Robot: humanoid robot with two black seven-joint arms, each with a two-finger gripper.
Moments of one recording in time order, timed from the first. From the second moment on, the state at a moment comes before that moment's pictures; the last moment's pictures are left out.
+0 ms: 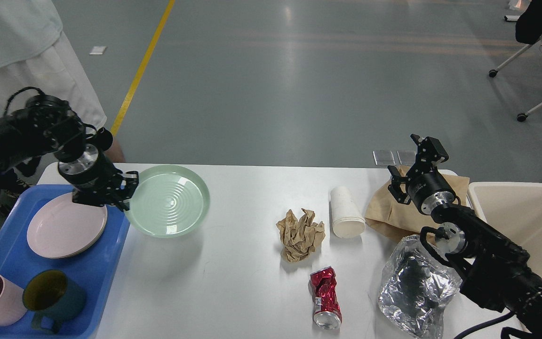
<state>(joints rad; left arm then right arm) -1.46 0.33 1.22 -0.47 -0.15 -0.96 0.09 0.64 -0.19 0.79 0.49 -0.30 0.17 0.34</state>
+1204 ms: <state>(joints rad) -1.12 0.48 1.15 -0.16 -0.15 -0.72 0.20 0.64 -0.19 0.79 0.49 -0.30 0.17 0.34</state>
